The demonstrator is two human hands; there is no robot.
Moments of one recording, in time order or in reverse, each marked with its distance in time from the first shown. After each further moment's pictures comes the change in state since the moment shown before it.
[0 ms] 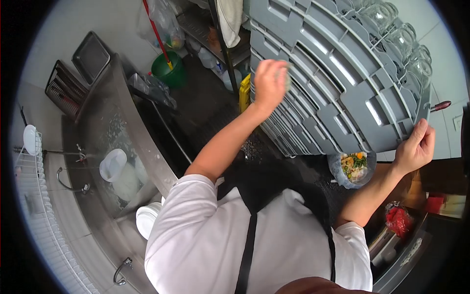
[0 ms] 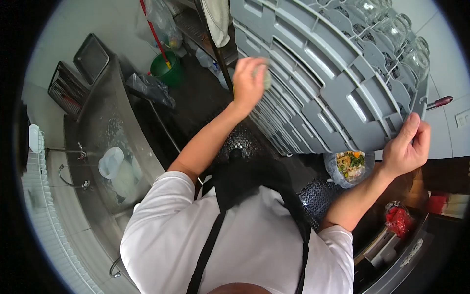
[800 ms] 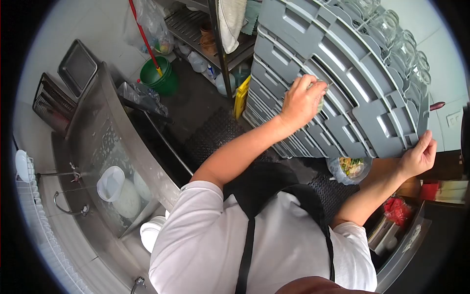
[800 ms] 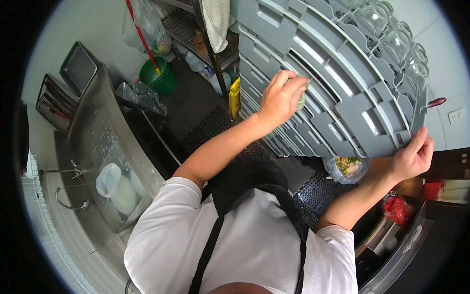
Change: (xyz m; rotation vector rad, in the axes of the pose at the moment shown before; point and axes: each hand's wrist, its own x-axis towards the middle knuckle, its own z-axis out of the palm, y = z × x) left_hand 0.007 0.036 0.010 -0.160 -0.227 0.099; right_hand -0.001 0.006 -0.003 -0.112 0.093 0.038
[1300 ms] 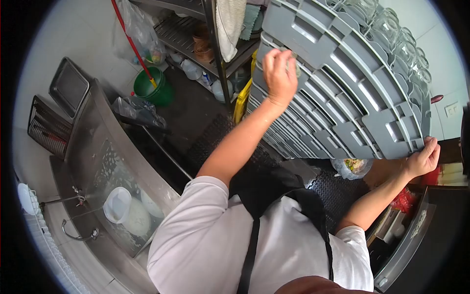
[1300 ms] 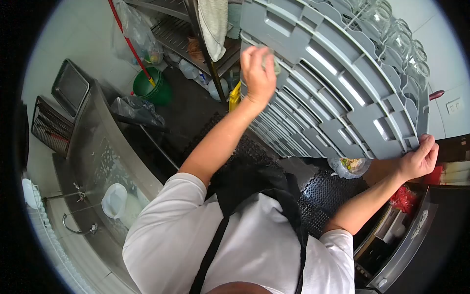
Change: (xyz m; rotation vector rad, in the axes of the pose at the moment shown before) left_hand 0.046 -0.098 -0.014 0.073 0.416 -0.016; right_hand 0.000 0.008 -0.004 -0.008 0.064 -0.022
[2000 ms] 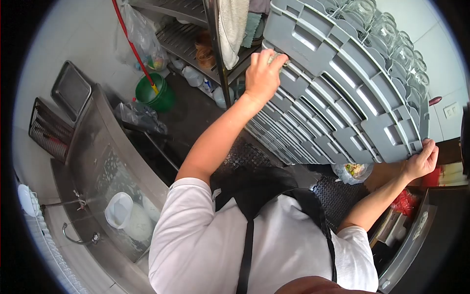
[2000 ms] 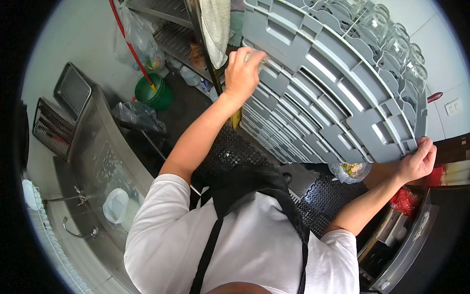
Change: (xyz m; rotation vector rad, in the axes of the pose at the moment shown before) left_hand 0.044 -0.022 -0.048 0.293 -0.355 0.282; right_hand -0.001 -0.004 0.001 -0.018 -0.027 -0.029
